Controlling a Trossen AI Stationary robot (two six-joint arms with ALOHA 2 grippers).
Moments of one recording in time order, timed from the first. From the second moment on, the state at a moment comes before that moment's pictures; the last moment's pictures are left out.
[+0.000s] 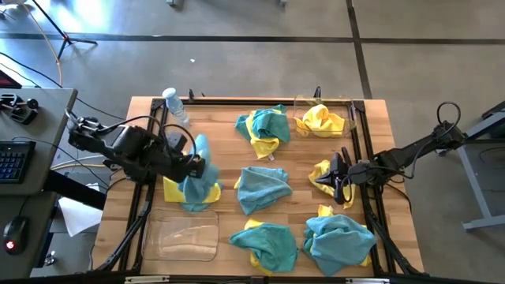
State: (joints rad) left arm -0.40 1.40 1.72 -1.57 -0.35 -1.68; right arm 0.41 0.61 0.38 -0.41 0.33 0.46
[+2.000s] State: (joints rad) left arm -0.84 2.04 1.54 -1.24 0.04 -2.27; right arm 0.41 0.61 0.38 -0.49 0.34 0.70
